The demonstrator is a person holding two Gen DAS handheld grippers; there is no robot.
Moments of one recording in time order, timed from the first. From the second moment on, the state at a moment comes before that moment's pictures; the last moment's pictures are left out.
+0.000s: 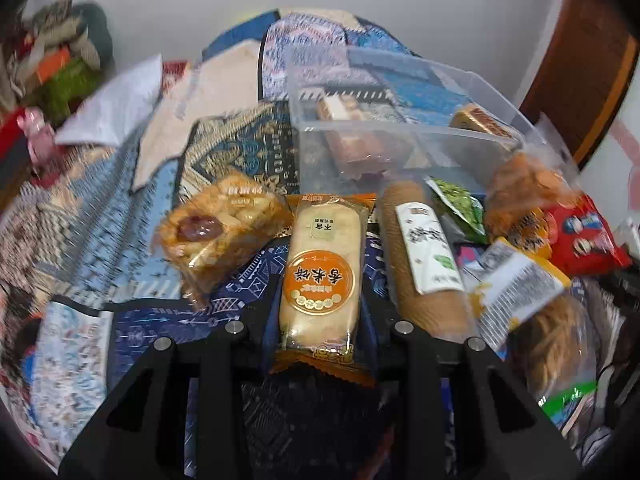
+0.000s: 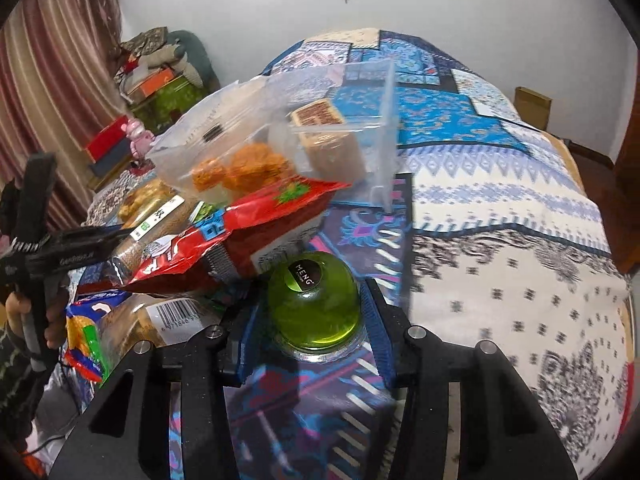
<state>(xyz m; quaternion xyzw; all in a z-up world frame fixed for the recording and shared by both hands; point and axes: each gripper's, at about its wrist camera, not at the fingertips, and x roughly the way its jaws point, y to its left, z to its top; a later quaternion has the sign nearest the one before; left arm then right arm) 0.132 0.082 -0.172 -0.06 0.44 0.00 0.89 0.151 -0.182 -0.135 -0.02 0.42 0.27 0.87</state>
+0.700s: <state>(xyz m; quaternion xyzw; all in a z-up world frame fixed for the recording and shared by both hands) 0.121 0.078 -0.074 -0.07 0.33 0.00 0.94 0.154 -0.202 -0.041 0.01 0.30 0.26 0.92</state>
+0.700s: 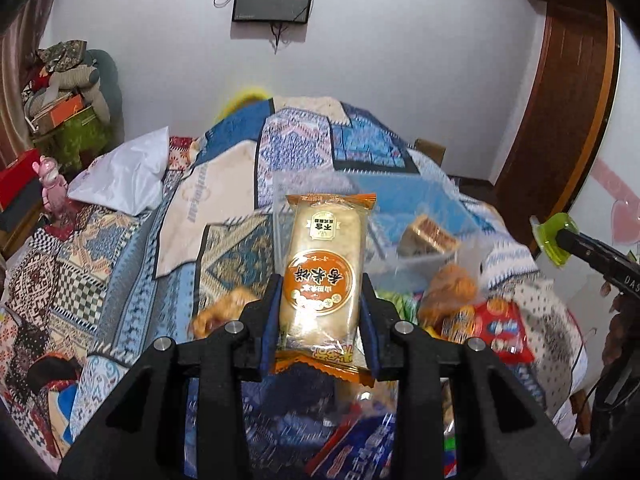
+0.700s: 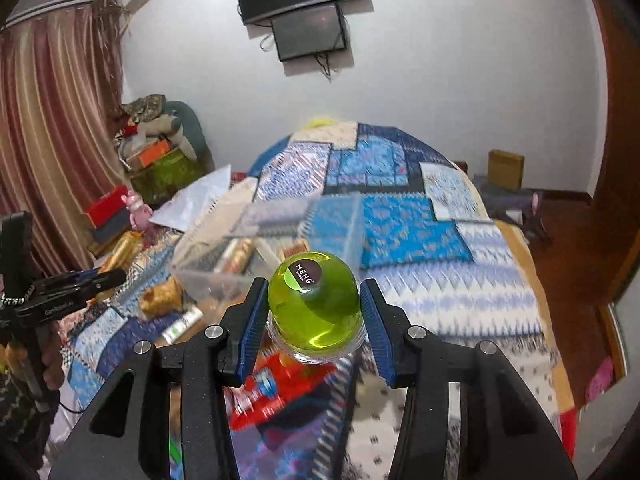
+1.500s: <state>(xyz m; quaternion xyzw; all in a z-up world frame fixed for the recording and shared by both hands) 0.238 0.077 -0.118 -0.08 0.39 0.00 0.92 0.248 -0.091 -0.079 -0.06 0.38 0.33 0.86</state>
